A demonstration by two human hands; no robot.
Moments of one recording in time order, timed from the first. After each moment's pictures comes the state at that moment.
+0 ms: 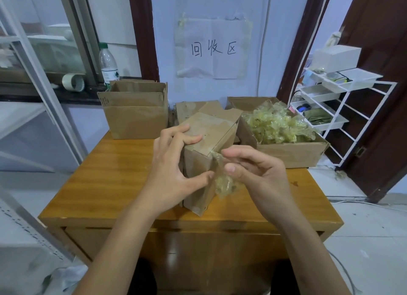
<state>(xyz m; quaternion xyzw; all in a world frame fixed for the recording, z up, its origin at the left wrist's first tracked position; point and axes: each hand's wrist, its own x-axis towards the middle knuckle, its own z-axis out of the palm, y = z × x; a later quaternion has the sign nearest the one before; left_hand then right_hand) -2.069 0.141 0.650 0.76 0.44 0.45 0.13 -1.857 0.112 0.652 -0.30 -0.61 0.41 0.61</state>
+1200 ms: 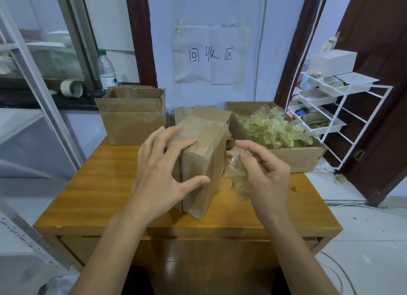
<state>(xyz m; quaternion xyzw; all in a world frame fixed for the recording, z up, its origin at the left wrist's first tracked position) -2.081 0.145 0.651 0.78 0.48 0.40 0.01 -1.865 0.117 0.656 -0.42 -0.54 0.24 0.69</state>
